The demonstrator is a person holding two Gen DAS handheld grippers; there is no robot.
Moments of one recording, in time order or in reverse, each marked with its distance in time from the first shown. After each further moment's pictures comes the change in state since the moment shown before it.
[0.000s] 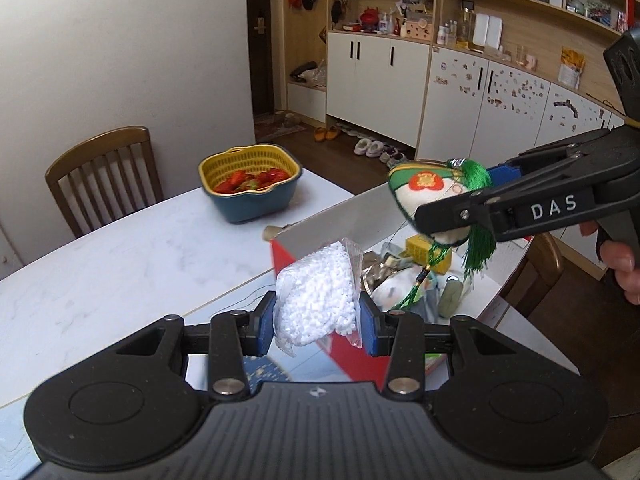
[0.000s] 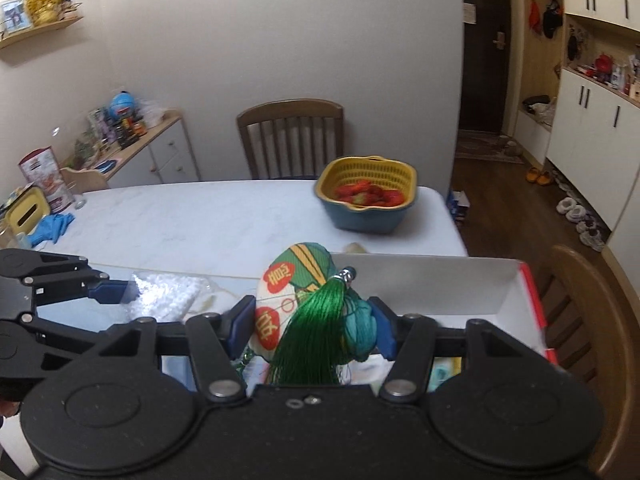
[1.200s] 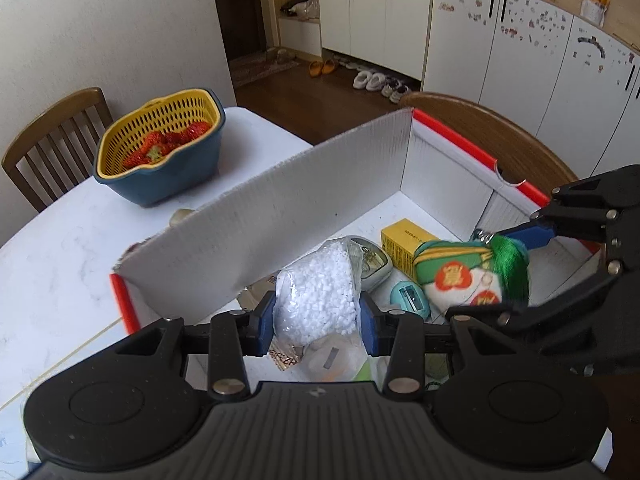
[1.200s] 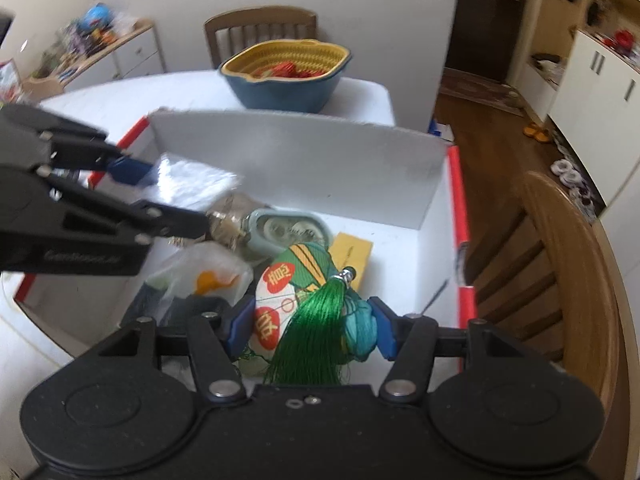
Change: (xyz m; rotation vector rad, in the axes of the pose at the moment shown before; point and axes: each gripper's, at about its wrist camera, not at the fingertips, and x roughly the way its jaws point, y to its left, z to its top) left arm 0.171 -0.083 0.036 0.042 0.216 0.039; right arm 0.080 -0.129 -0.070 -0.118 0.240 -0.017
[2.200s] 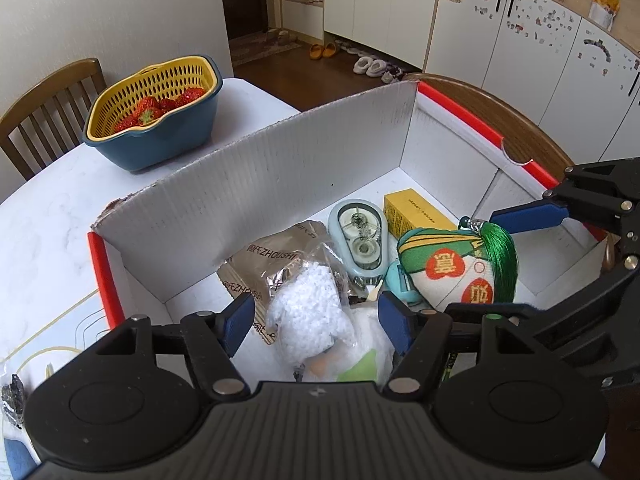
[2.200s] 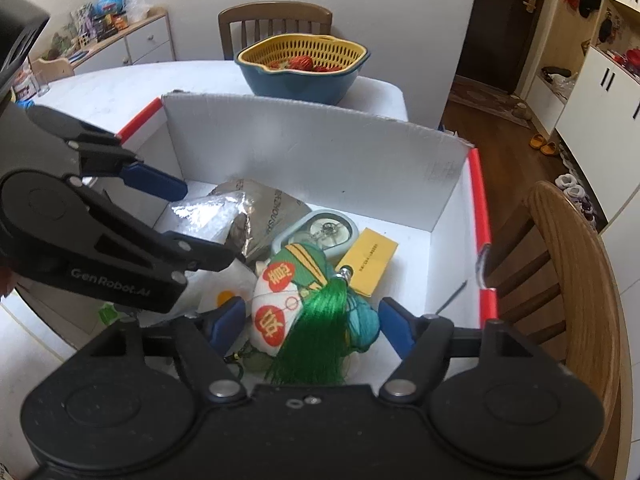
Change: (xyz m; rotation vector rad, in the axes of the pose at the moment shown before) left arm 0.010 0.003 -0.013 -0.052 0.043 -0.033; right arm 0.009 0.010 0.001 -0.036 -0.004 -0.007
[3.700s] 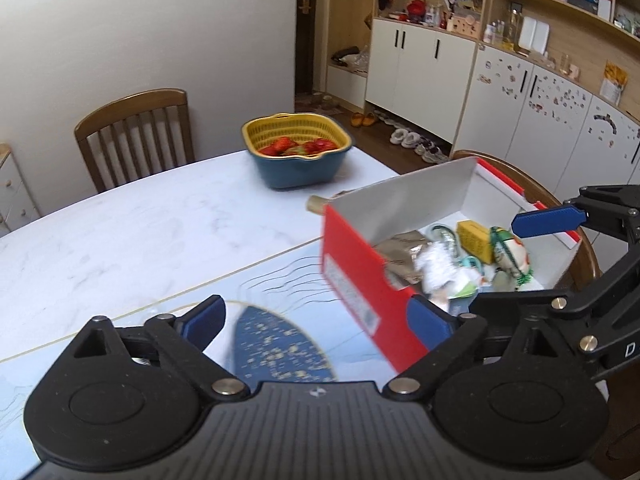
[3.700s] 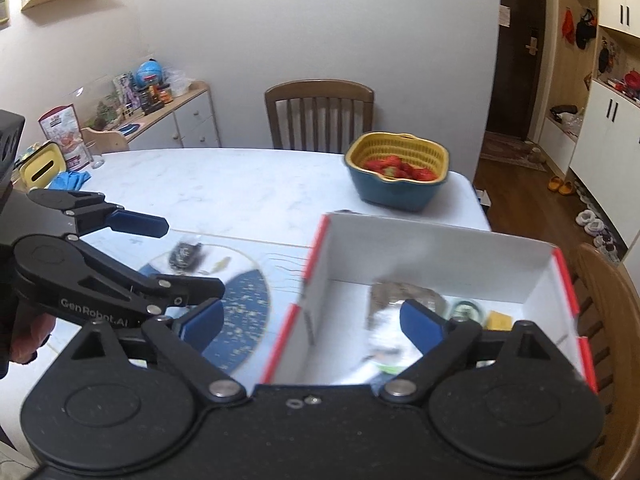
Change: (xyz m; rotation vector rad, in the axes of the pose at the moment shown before) left arm -0.144 0.127 -0.089 -0.114 -0.217 0.047; right arm -0.070 0.145 0.044 0.053 -0.202 0.065
